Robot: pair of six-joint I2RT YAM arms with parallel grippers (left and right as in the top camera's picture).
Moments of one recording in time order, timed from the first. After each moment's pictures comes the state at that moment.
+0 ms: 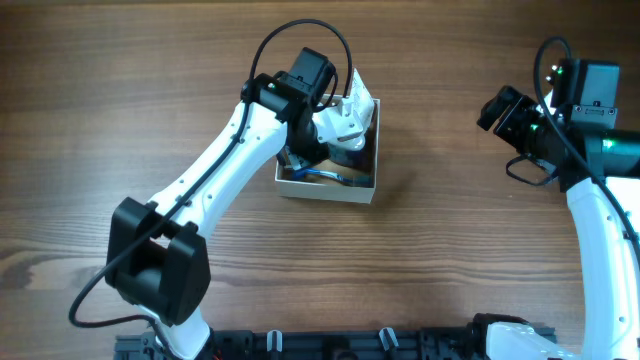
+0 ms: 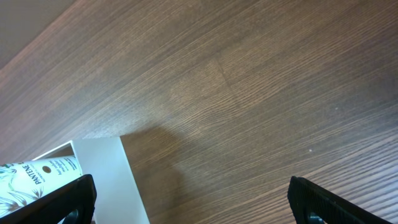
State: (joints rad) left arm -0.53 1.86 1.57 -1.05 0.10 0.68; right arm -0.09 1.33 1.31 -0.96 -0.03 0.49
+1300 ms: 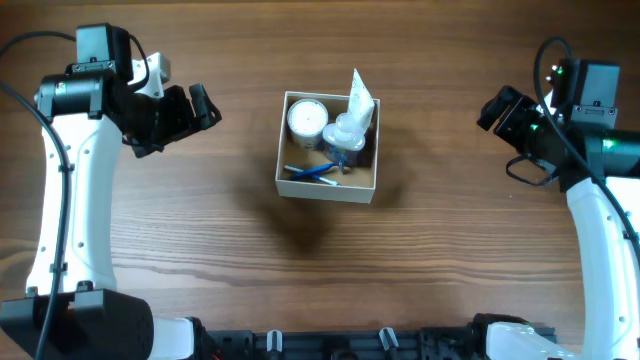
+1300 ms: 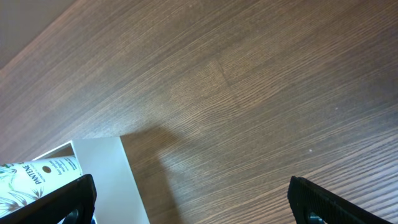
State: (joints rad) left arm 0.09 1.60 1.57 -1.23 0.32 -0.24; right arm -0.09 1.33 1.31 -0.96 -0.03 0.49
